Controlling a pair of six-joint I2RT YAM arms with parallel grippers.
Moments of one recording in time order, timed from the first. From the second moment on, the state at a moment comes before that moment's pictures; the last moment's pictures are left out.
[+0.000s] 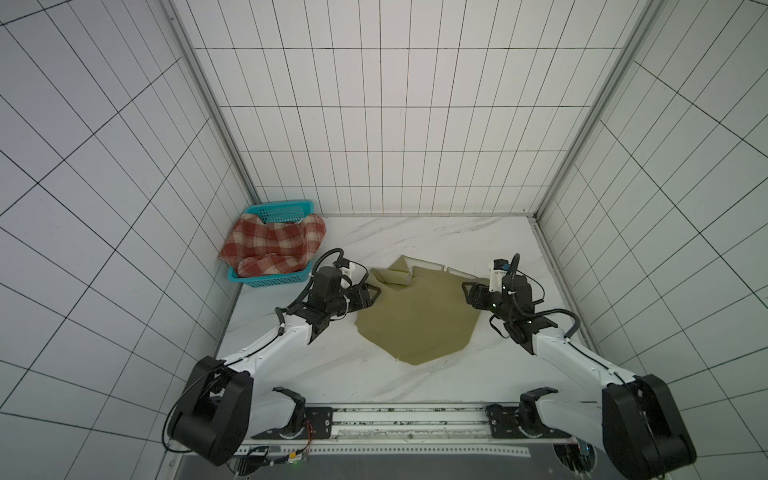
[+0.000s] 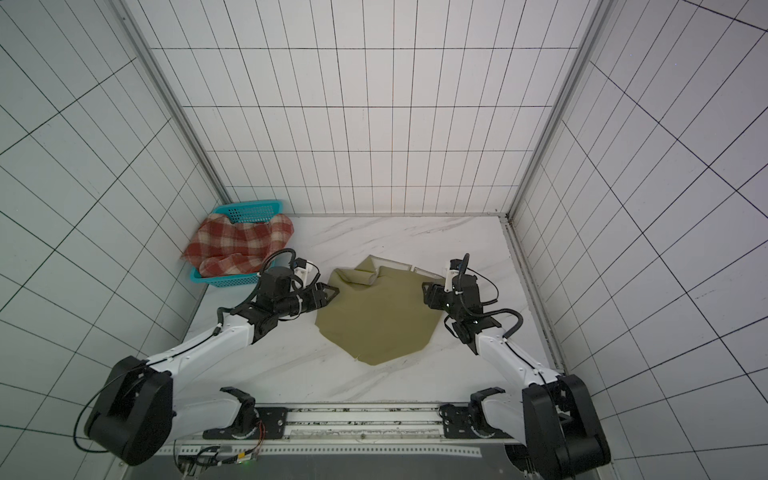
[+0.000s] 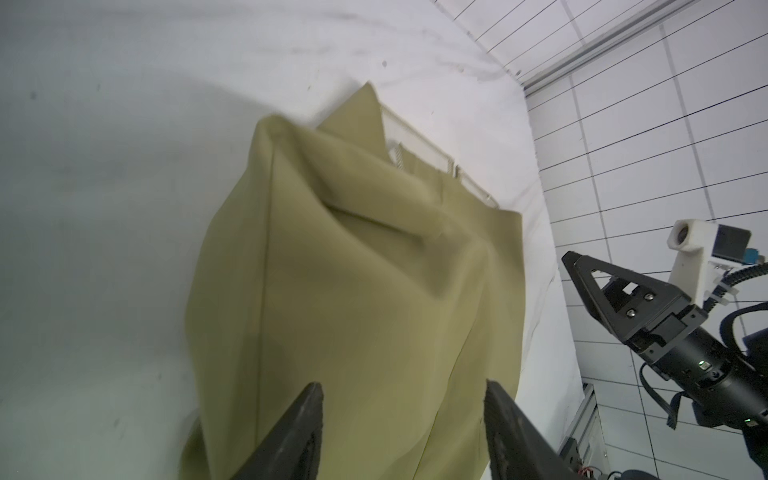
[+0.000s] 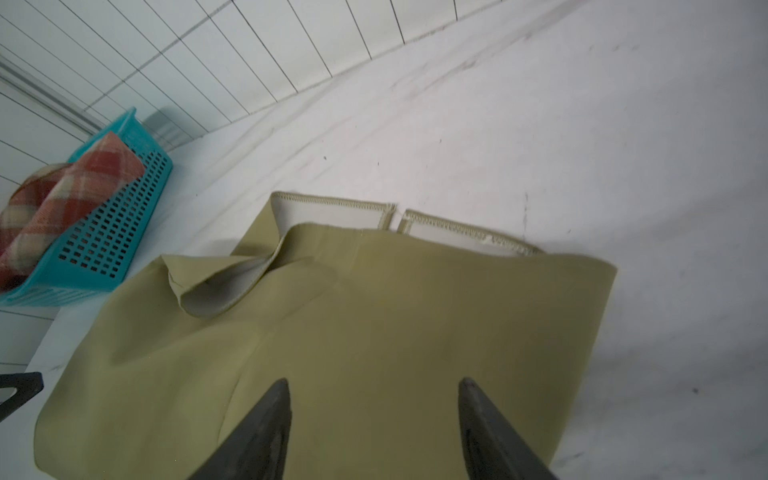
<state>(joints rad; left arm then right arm) -0.39 1.23 0.61 -0.09 0.42 -0.68 0.28 1.14 0.46 0.14 -0.13 0.46</state>
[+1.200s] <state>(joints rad) -0.42 1.51 0.59 0.04 0.38 -0.69 0.30 0.95 0.31 -0.13 -0.18 0.65</state>
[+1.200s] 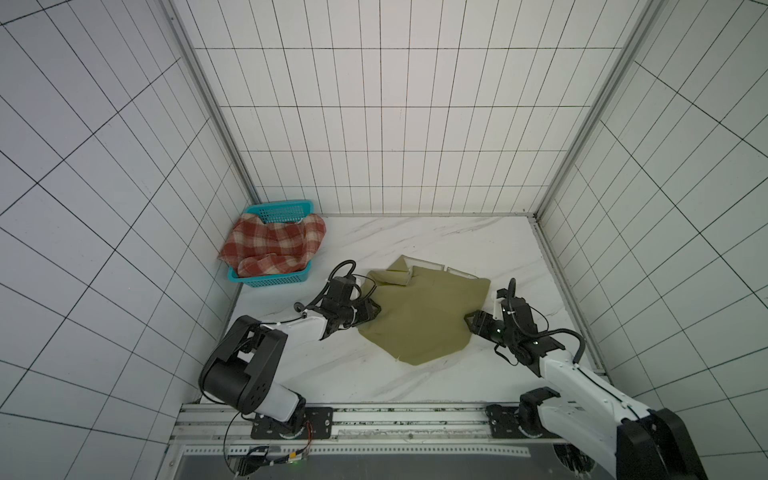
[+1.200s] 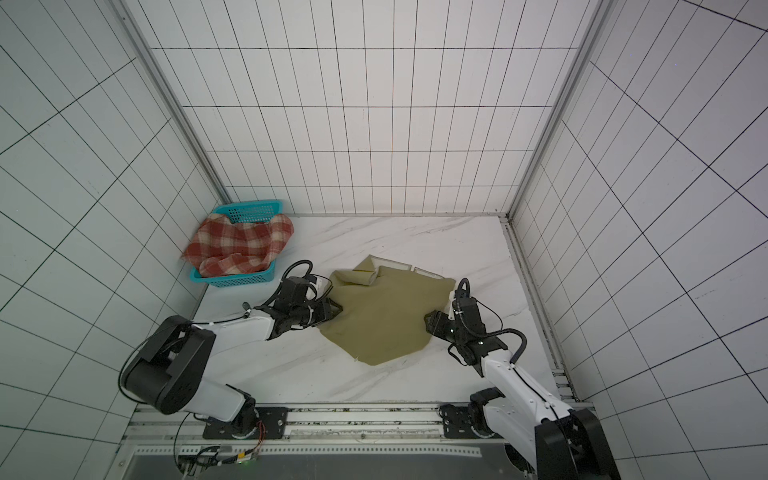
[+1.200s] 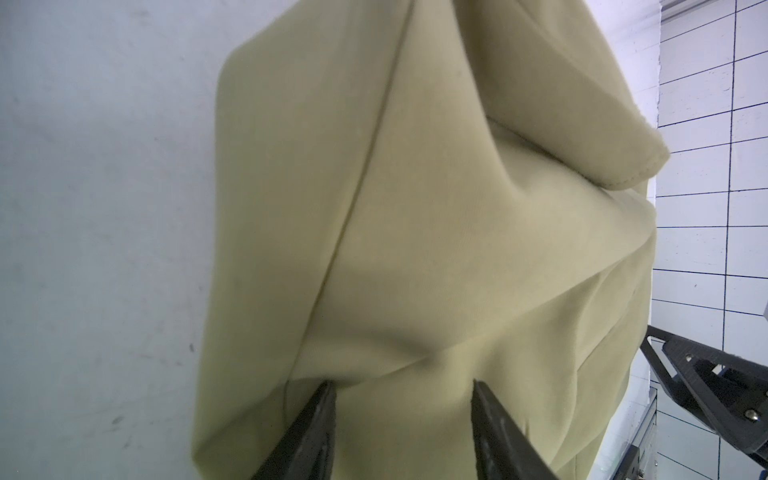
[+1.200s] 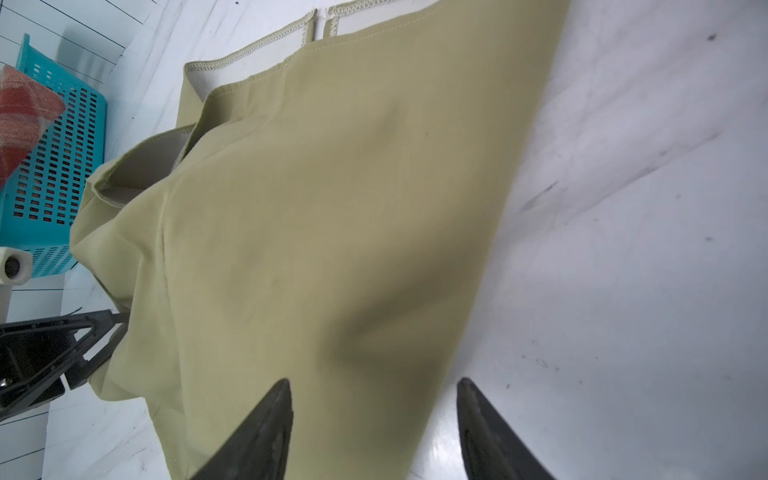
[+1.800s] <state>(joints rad) -0.41 1.52 0.57 0.13 0.38 -0.75 0.30 1.25 0.35 0.03 -0.22 0.61</state>
